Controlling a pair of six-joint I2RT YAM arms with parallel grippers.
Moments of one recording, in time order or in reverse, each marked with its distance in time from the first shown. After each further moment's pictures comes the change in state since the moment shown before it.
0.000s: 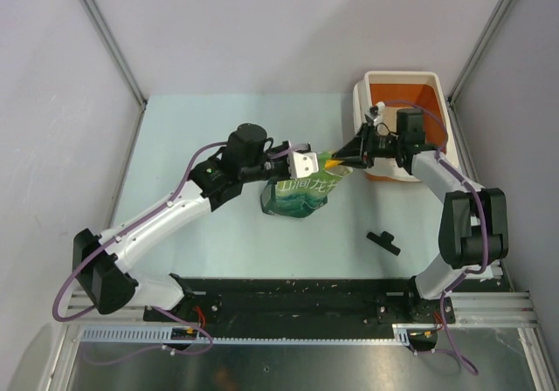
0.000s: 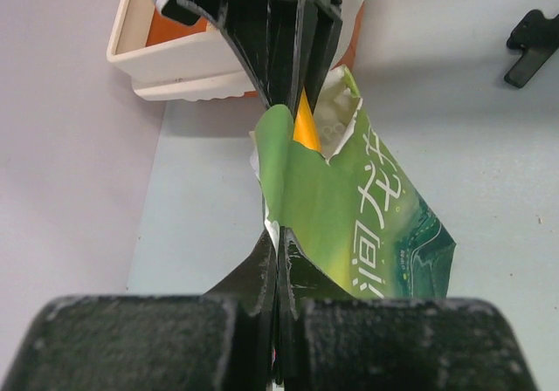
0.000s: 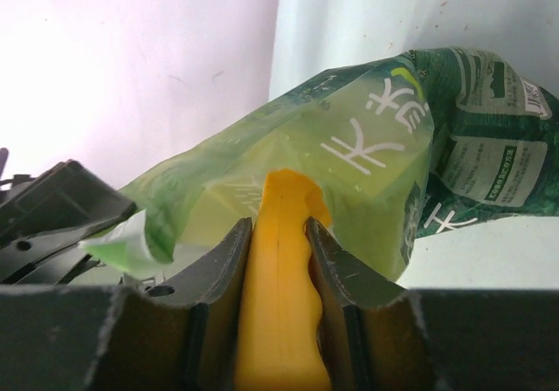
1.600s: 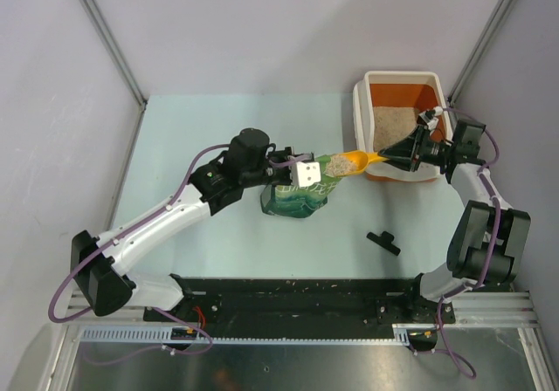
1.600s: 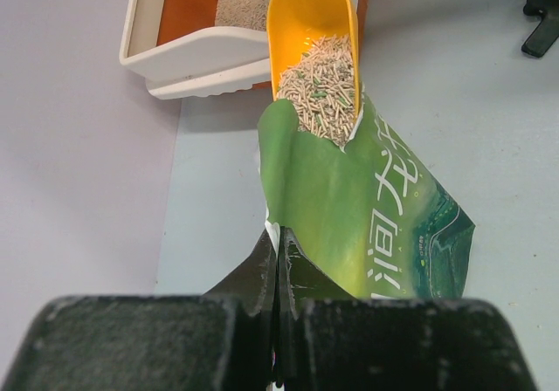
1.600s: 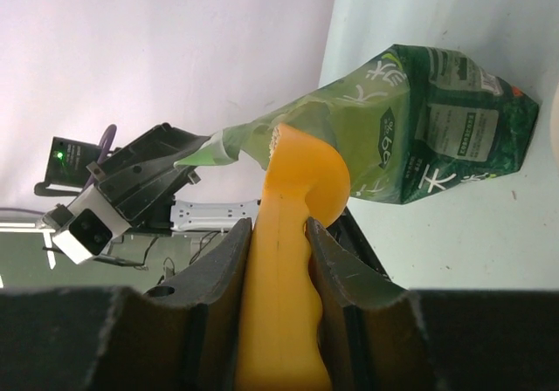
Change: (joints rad) left arm -0.031 -0.018 -0.012 -0.023 -0.069 0.097; right arm -0.376 -0.110 -0.105 0.011 -0.301 -0.022
